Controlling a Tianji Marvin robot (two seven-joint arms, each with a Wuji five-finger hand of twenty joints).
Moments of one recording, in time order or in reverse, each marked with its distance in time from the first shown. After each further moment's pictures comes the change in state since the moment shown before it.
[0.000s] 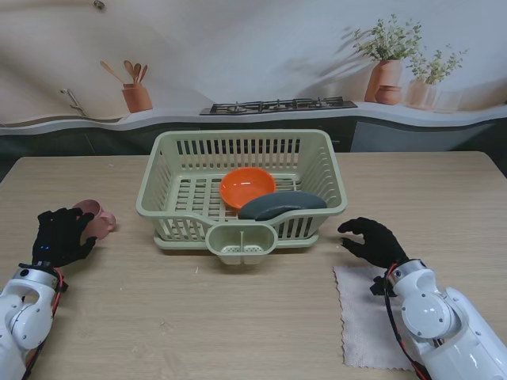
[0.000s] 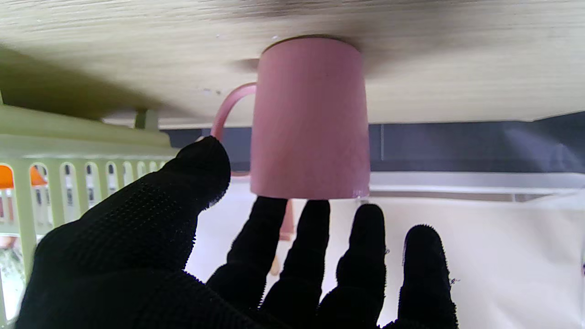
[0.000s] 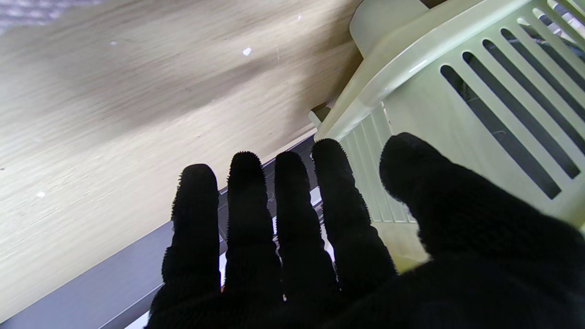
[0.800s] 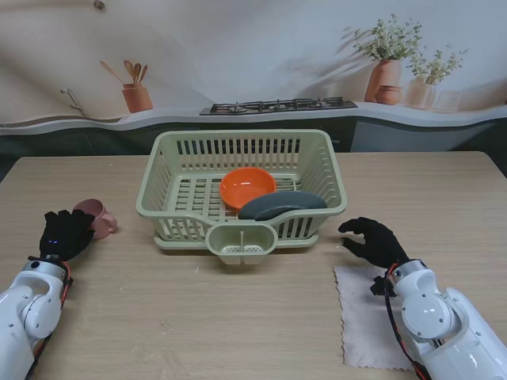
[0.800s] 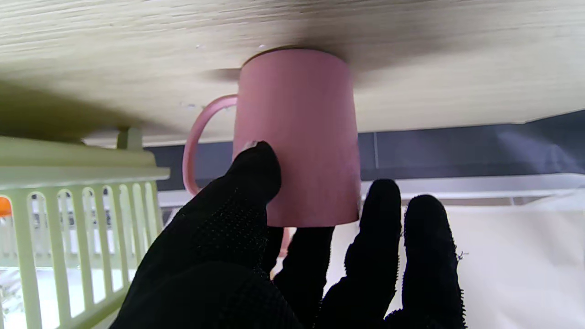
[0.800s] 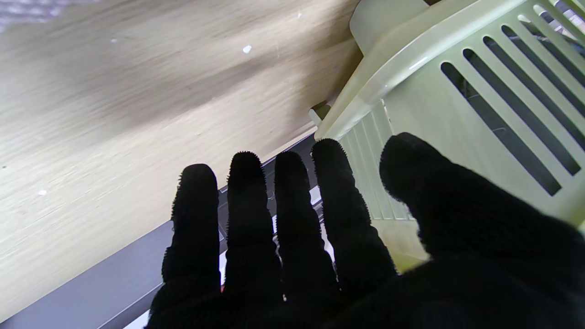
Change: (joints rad) left arm -0.068 0.009 0.074 0.049 0.010 0.082 -0.026; right arm -0.002 -0.001 0.002 -0.002 0.002 0.002 -0.004; left_hand 0.428 0.125 -0.406 0.002 0.094 0.032 0.181 0.046 0.197 0.045 0.072 0.003 0.151 0.127 0.196 0.050 0.167 0.085 0.288 0.173; right_hand 0.000 0.000 0.000 0.000 0.000 0.000 0.000 0.000 0.000 0.000 0.000 0.000 0.000 0.000 0.000 0.000 0.000 0.000 0.000 0.000
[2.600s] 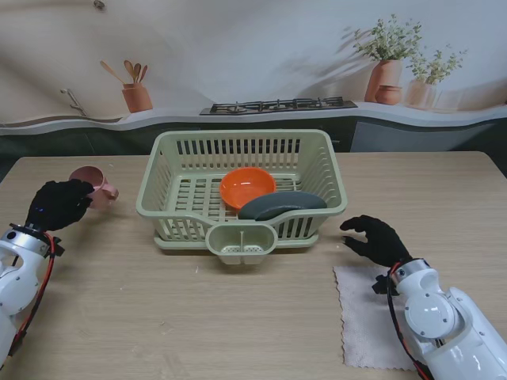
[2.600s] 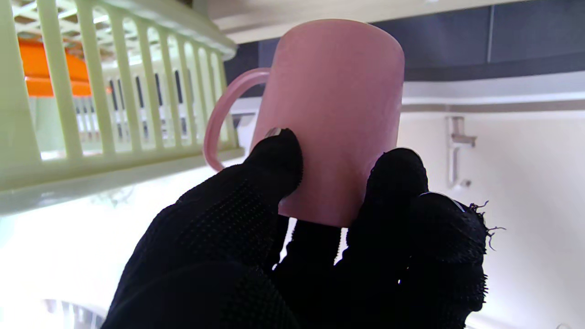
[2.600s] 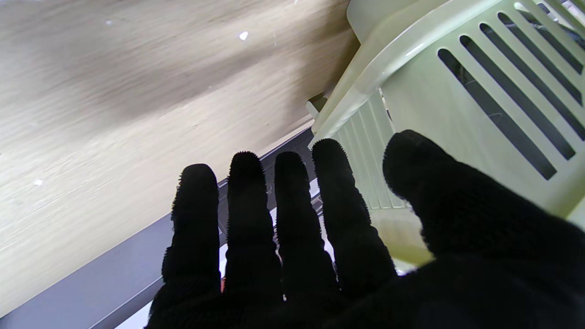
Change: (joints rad) left arm -0.042 0.000 -0.150 -0.124 0.023 -0.347 -0.023; right arm -0.002 -0.001 0.016 0.000 0.010 -0.023 0.001; left_hand -0.008 -0.179 0.249 -0.063 0.128 0.025 0.311 0.157 0.306 0.060 0.132 0.137 0.487 0.081 0.395 0.333 0.495 0.150 0.417 0.280; right_hand -0.011 -0.016 0.001 0.000 0.000 0.000 0.000 0.000 0.000 0.000 0.000 0.000 0.000 0.000 0.000 0.000 0.000 0.000 0.000 0.010
